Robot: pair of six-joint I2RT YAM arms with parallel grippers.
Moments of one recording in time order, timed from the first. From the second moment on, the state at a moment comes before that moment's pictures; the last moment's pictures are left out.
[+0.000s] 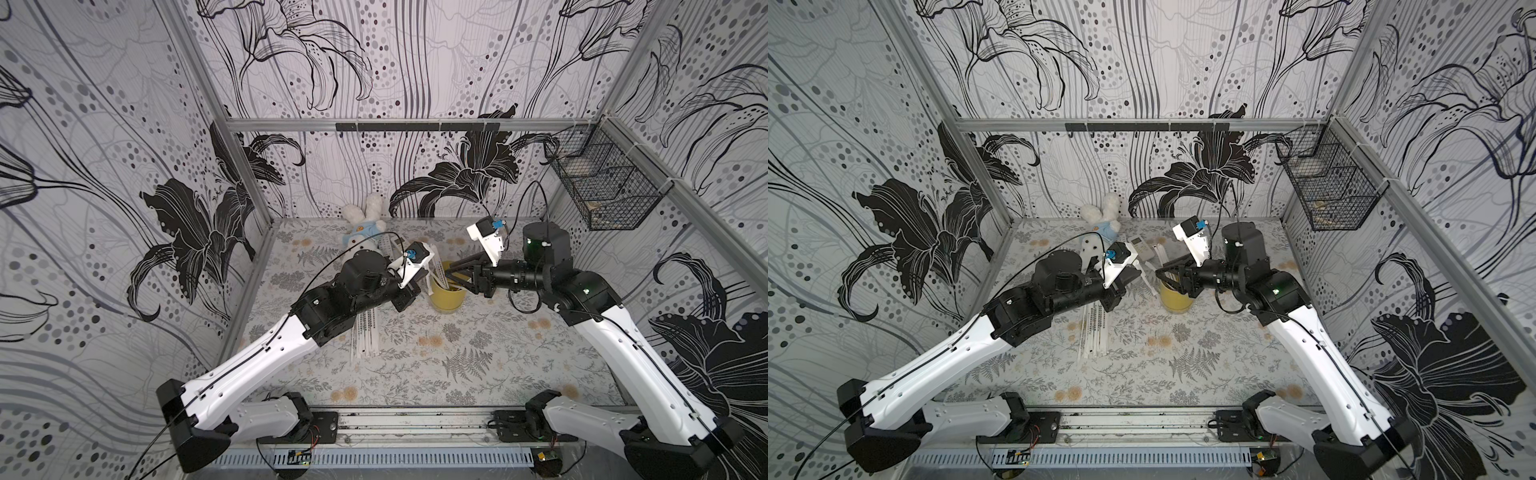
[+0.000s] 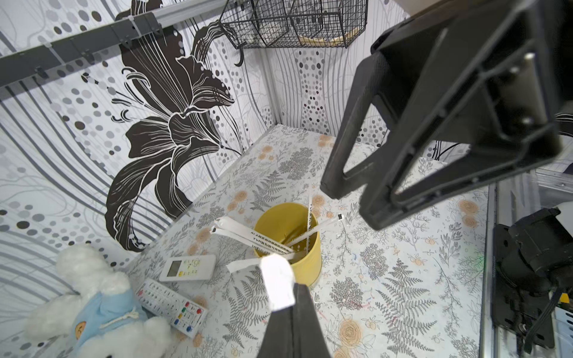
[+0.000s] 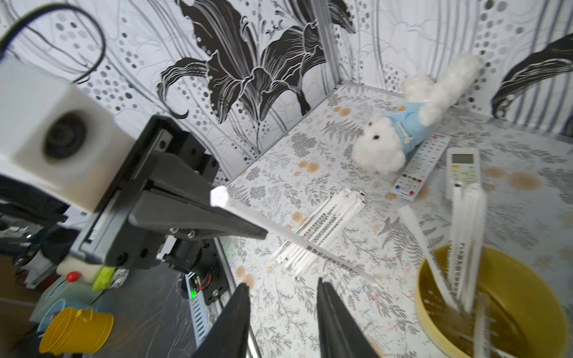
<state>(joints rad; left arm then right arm) -0.85 1.18 1.29 -0.44 0.02 0.14 0.51 1.12 1.36 -0.67 -0.66 0.16</state>
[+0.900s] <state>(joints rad) -0.45 1.24 1.29 -1.00 0.14 -0.08 0.71 1.38 1.36 -0.62 -0.72 0.13</state>
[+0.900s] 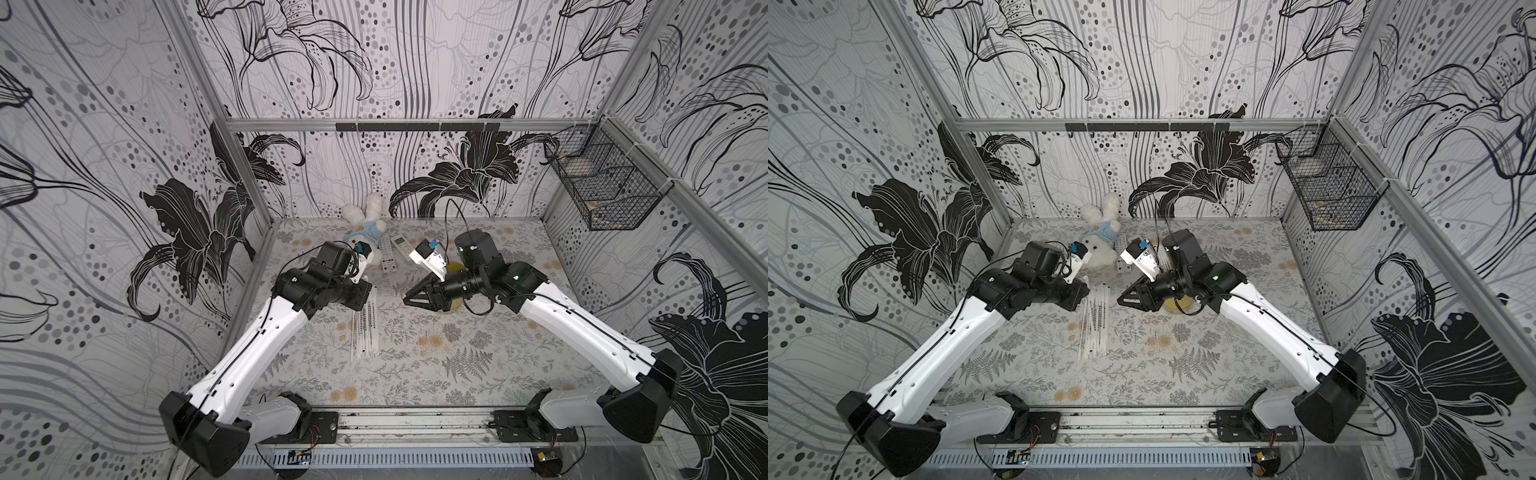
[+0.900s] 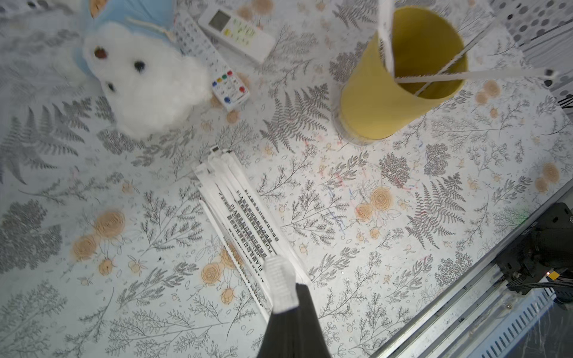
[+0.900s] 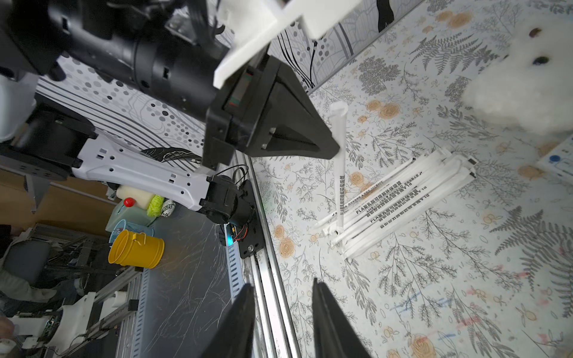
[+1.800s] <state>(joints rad) -0.29 1.59 1.36 -1.05 0.27 -0.09 0.71 1.47 1.33 -0.62 -0.73 0.06</state>
